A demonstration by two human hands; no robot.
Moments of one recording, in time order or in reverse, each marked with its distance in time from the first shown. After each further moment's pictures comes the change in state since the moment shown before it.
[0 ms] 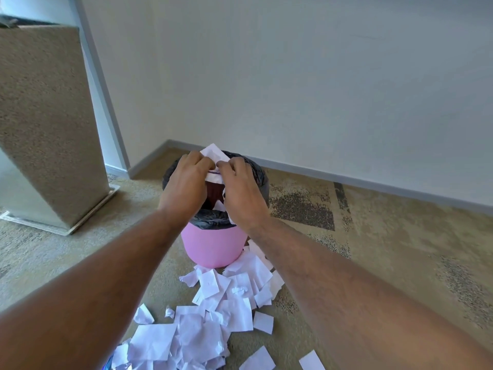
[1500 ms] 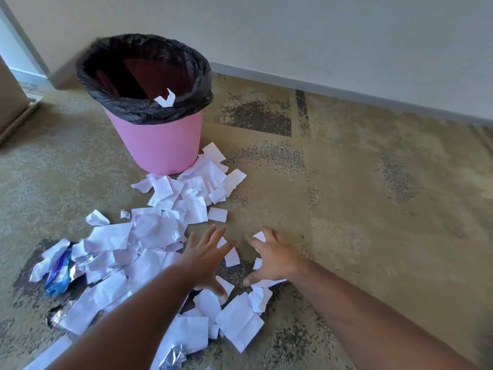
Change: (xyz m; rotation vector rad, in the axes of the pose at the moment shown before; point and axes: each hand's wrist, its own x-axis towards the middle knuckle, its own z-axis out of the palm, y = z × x) left_hand -0.313 0.127 0.110 0.088 -1.212 0.269; right_hand -0.358 0.093 -0.044 -0.061 -1.205 0.529
